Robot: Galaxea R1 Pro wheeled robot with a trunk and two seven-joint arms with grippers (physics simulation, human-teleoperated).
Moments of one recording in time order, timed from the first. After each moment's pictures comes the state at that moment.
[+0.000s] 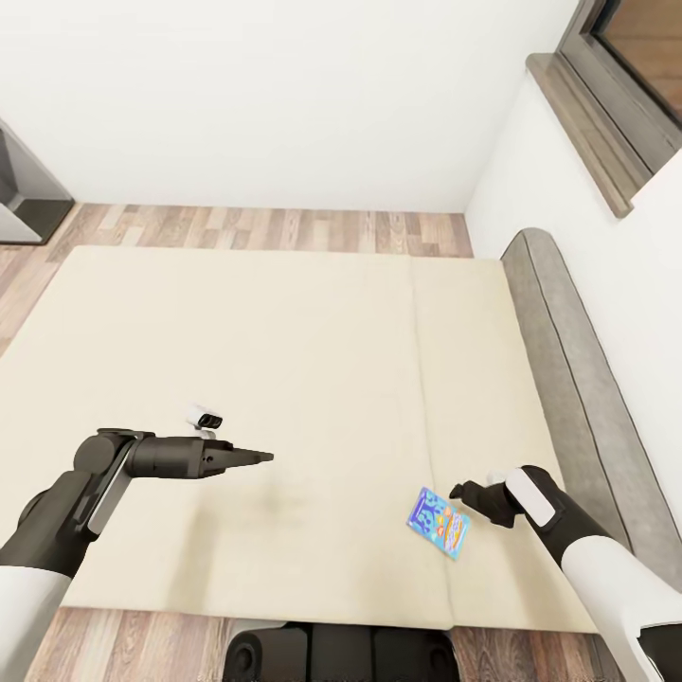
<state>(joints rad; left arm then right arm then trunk) -0.68 0.32 -0.11 -1.25 0.30 1.04 -1.57 -0.81 -0.22 0.17 -0.56 -0.86 0.78 -0.24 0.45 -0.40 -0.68</state>
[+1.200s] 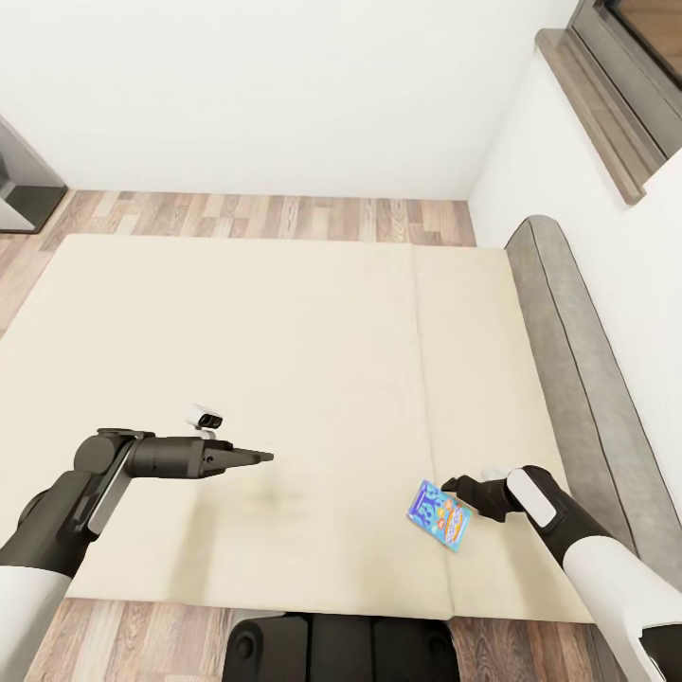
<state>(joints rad) -0.68 0.32 -0.11 -1.25 0.30 1.04 -1.57 -0.81 -0.23 0.17 -0.56 -0.85 0.76 -0.10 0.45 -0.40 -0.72</state>
